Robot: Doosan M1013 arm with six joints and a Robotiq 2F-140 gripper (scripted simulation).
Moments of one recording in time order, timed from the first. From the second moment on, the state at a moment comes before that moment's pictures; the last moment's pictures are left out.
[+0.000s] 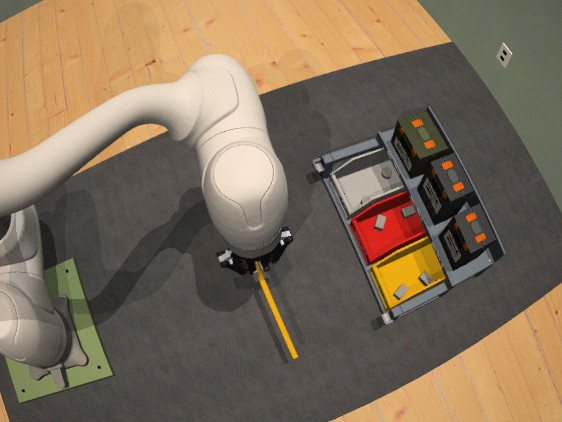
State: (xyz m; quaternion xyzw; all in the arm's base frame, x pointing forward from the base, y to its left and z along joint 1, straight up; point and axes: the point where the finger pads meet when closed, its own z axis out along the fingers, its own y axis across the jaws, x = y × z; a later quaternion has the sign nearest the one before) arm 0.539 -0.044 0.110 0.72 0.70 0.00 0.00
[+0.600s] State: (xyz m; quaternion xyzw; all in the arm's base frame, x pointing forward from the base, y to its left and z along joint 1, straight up) arm 0.540 -0.044 0.092 0.72 0.70 0.00 0.00
